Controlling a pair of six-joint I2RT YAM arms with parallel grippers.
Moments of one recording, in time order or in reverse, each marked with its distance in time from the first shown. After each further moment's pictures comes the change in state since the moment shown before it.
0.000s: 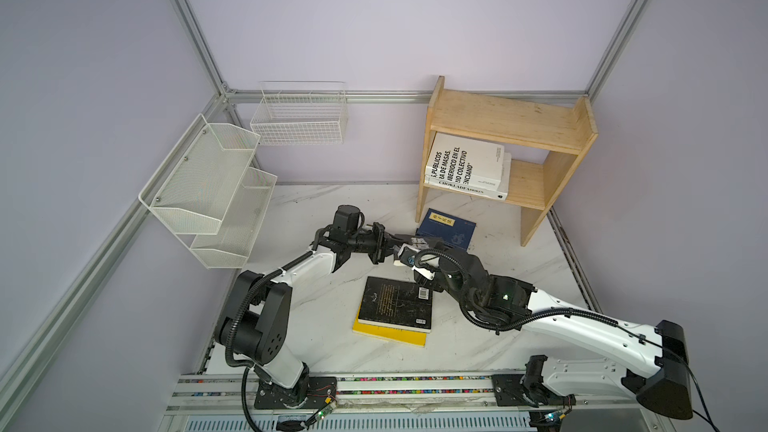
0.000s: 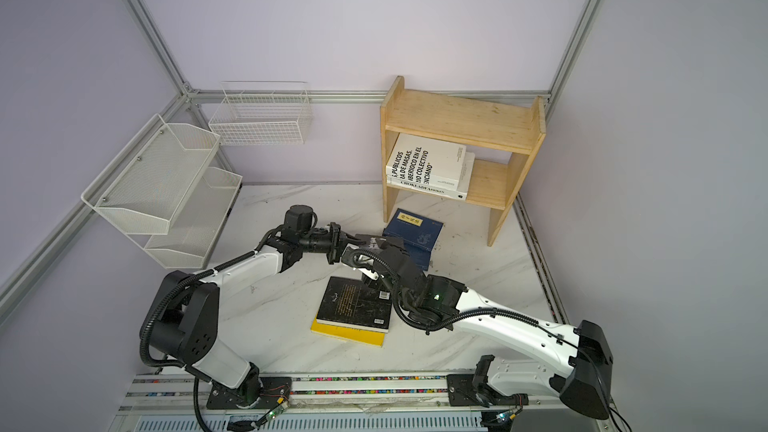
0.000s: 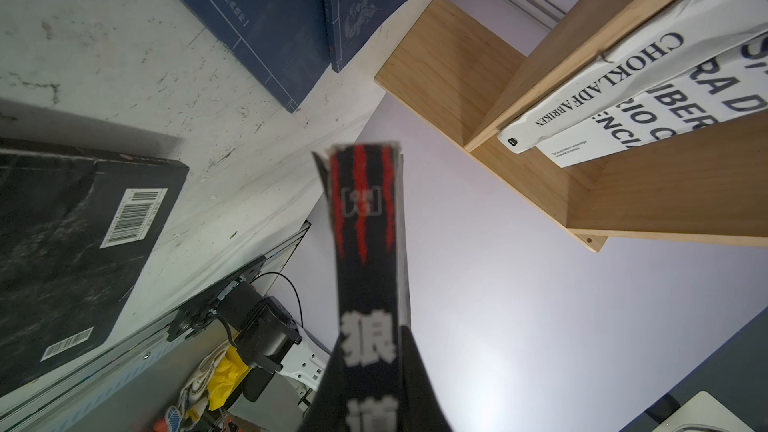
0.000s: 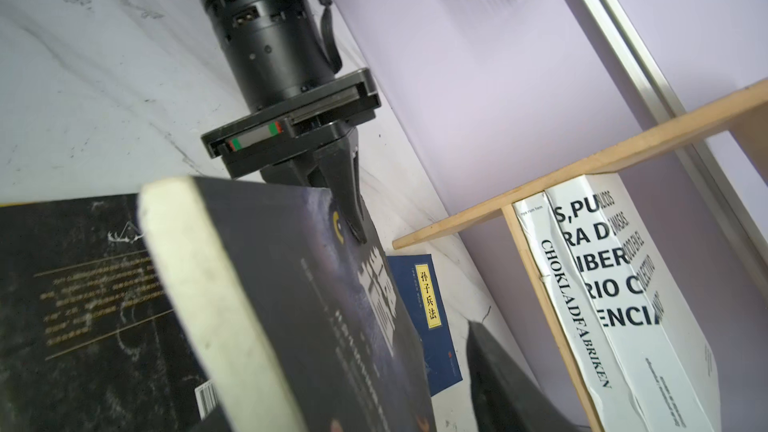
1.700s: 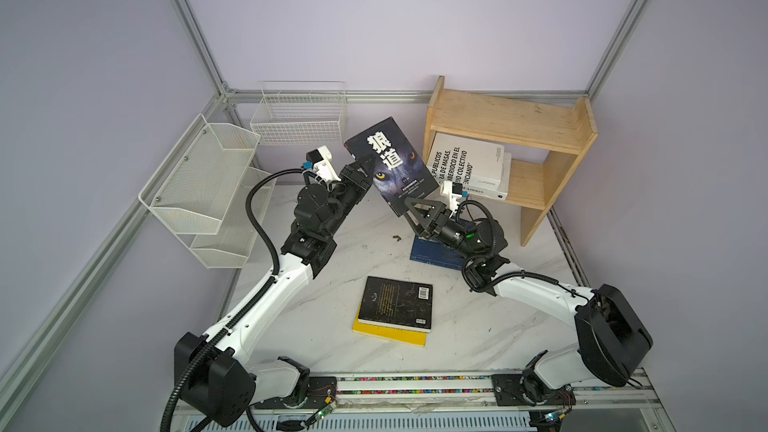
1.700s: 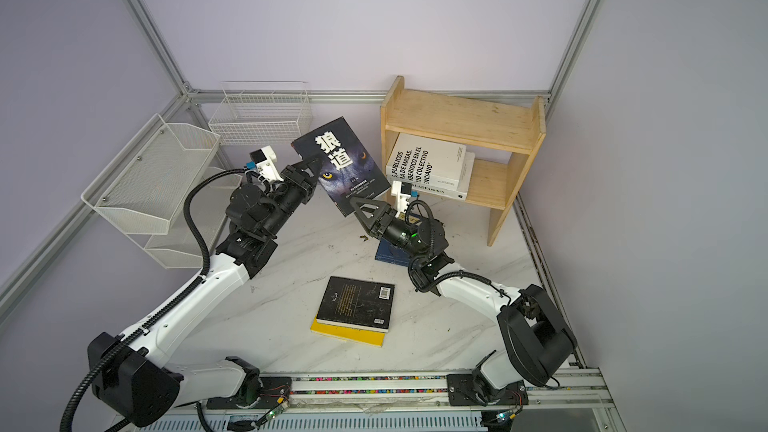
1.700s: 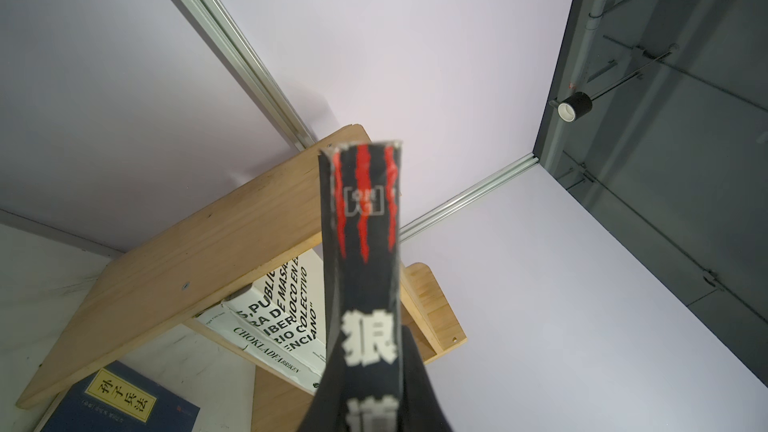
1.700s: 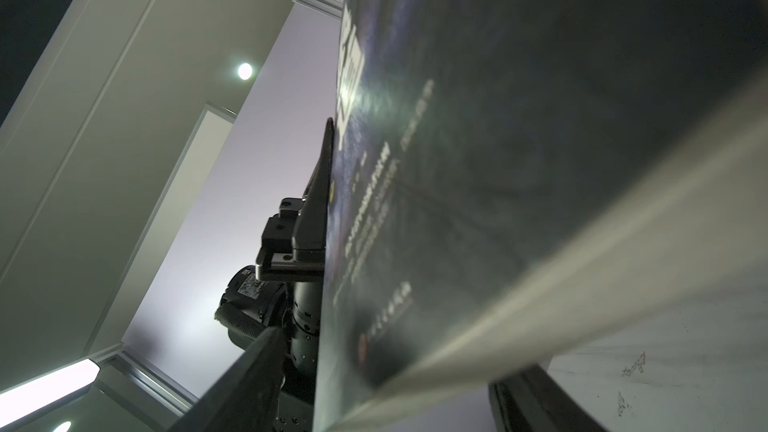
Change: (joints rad) left arm -0.057 -0.320 0.168 0.283 -0.851 0.544; right arm -0.396 0.295 -0.121 1.246 -0.922 1.865
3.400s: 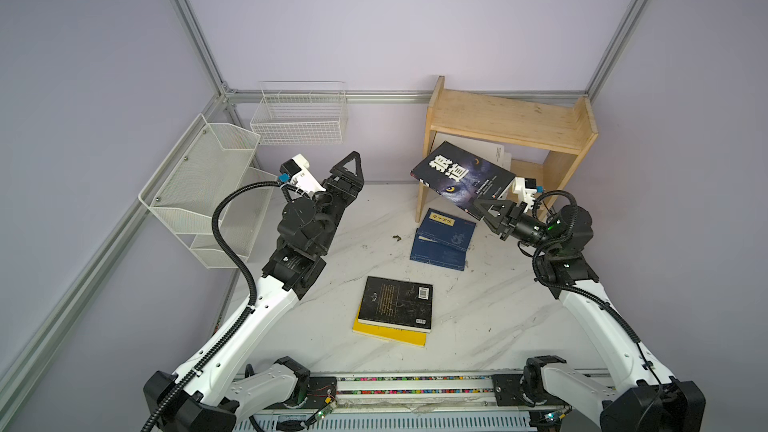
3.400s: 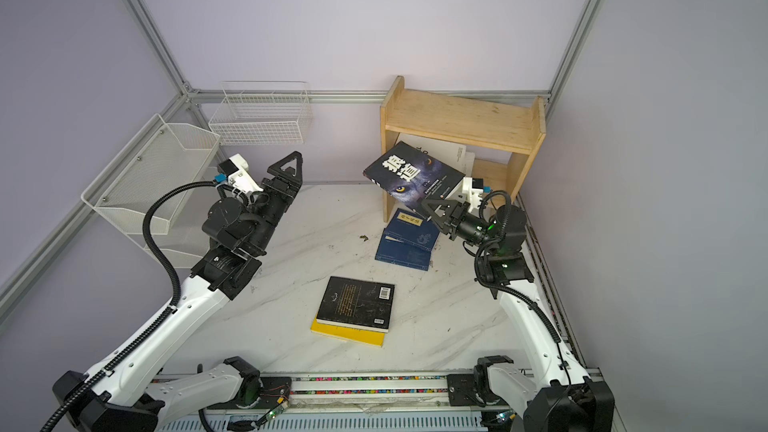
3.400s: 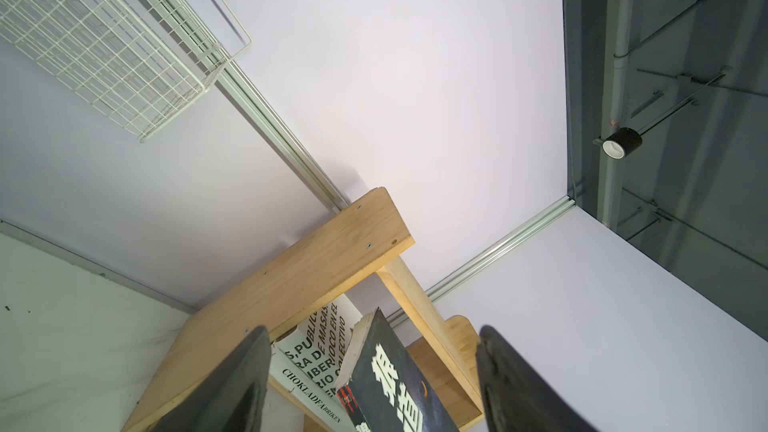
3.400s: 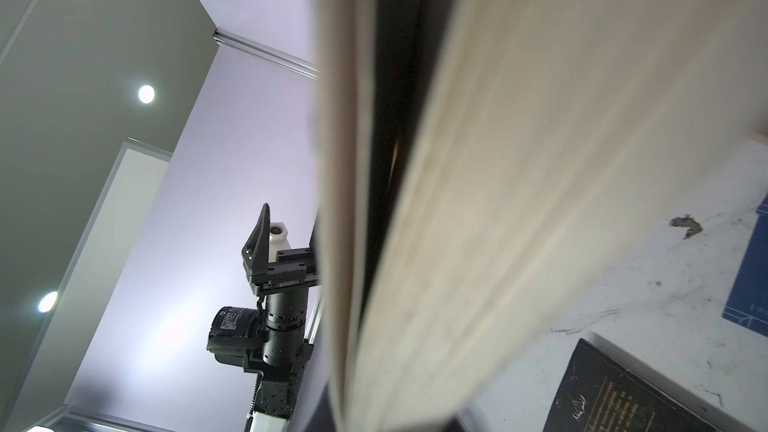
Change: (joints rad) left arm -0.066 -0.177 -0.030 -0.161 -0.291 0.164; right arm -0.595 -0.430 -0.016 -0.680 -0.490 -0.060
